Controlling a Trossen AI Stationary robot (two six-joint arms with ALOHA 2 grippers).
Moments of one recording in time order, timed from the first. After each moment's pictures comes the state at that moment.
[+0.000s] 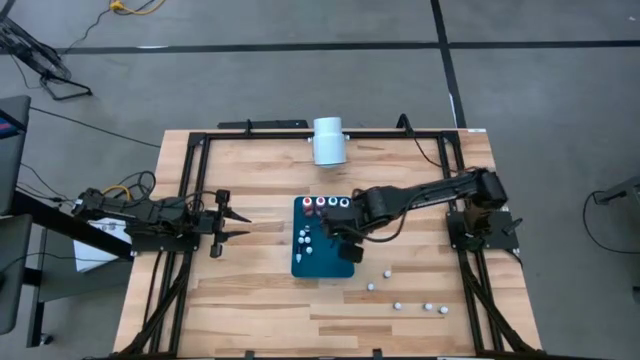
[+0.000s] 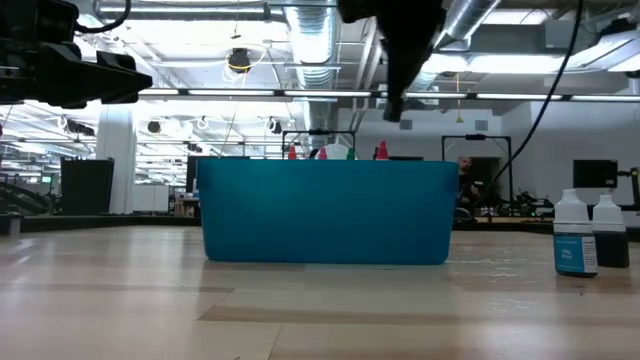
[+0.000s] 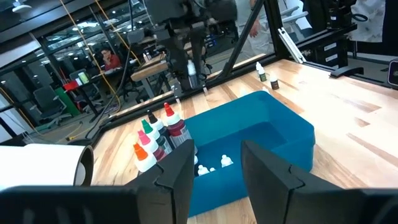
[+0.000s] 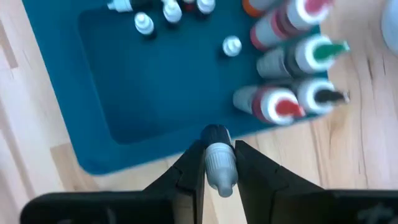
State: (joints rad) left arm -0.18 0.07 0.01 0.03 -0.09 0.36; right arm 0.19 1.87 1.73 -1.24 0.16 0.34
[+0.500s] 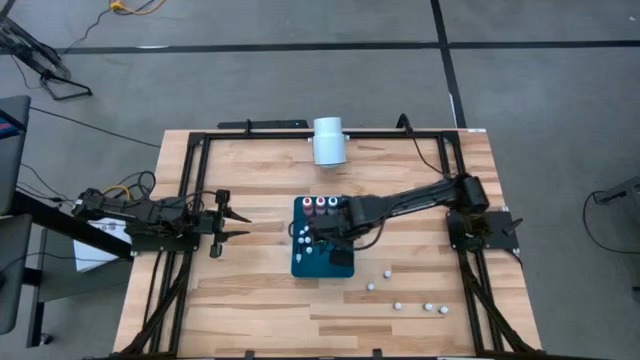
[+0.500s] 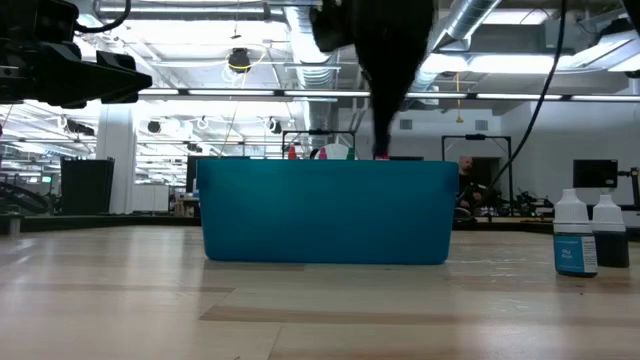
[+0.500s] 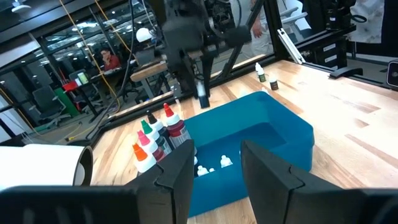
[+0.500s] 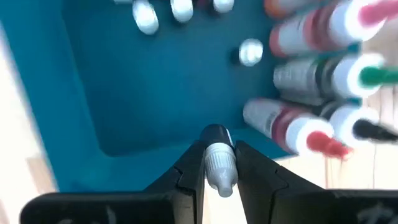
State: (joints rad) left arm -0.18 0.07 0.01 0.03 -0.09 0.35; right arm 0.19 2.01 1.79 -1.23 0.16 0.29
